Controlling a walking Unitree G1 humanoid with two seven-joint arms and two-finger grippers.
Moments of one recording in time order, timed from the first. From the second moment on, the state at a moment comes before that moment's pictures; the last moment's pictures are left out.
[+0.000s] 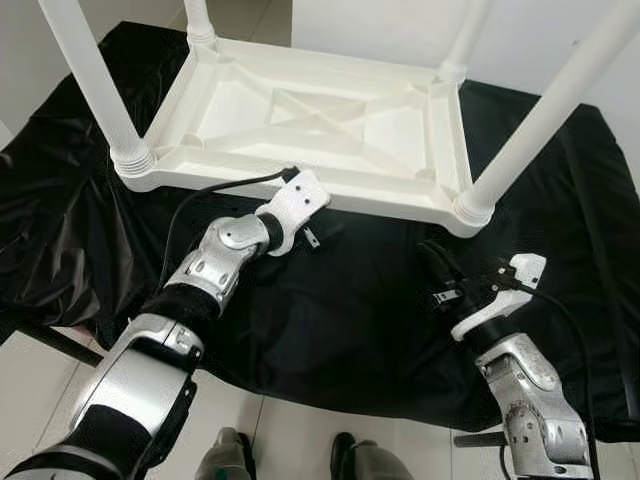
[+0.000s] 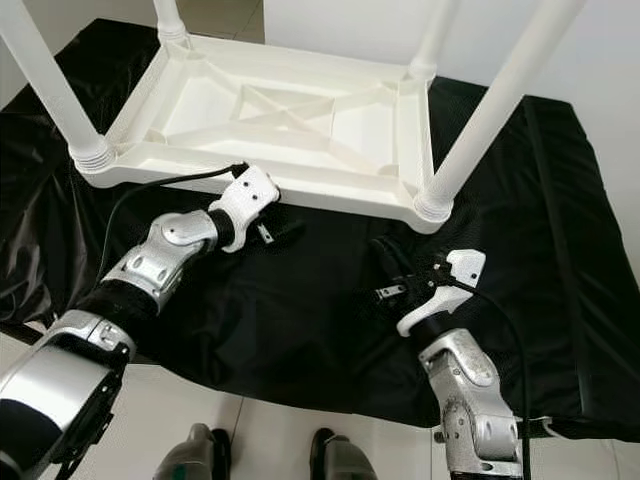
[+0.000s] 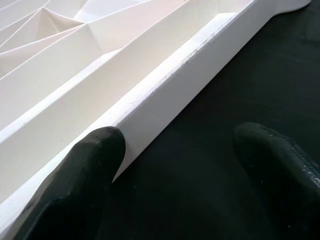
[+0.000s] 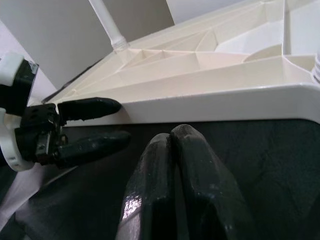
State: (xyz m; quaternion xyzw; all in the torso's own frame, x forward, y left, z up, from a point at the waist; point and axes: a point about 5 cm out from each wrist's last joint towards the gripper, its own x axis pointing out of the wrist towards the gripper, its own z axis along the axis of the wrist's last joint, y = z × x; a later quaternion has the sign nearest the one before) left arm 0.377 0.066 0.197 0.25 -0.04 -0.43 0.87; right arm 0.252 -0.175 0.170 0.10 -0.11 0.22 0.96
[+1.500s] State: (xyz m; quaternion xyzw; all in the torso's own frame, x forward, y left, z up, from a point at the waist) left arm 0.401 0.062 0.227 0.28 0.01 -0.45 0.85; right arm 0.231 -0.165 0.162 0.10 -0.07 0.22 0.97
